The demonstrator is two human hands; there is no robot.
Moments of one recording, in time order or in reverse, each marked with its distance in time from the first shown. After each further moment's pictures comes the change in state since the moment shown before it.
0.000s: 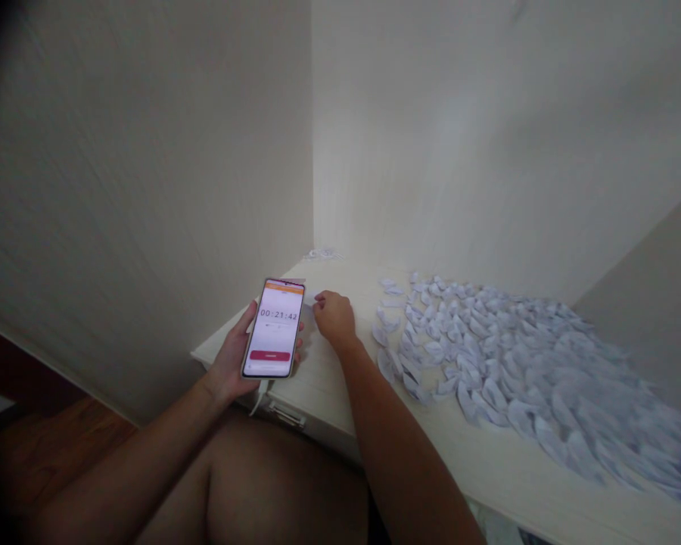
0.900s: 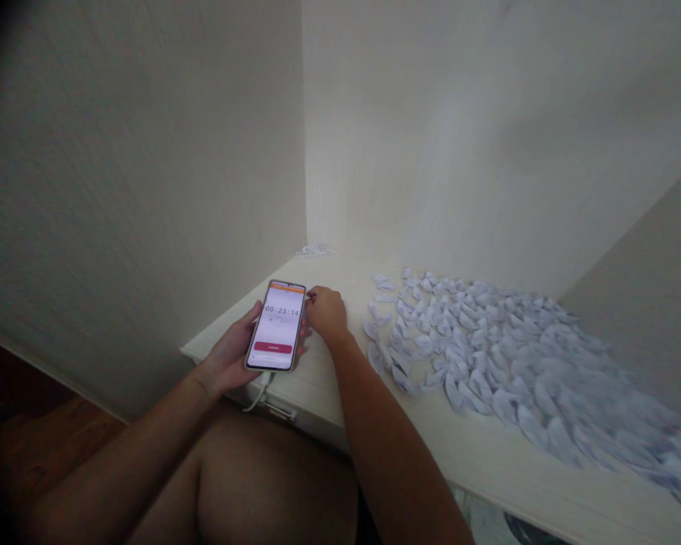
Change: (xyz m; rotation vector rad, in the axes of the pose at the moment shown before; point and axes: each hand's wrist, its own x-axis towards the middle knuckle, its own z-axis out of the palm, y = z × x) left_hand 0.014 -0.005 -0.010 0.026 -0.068 -0.064; right_hand -0.001 -0.002 -0.003 0.017 -0.002 -0.014
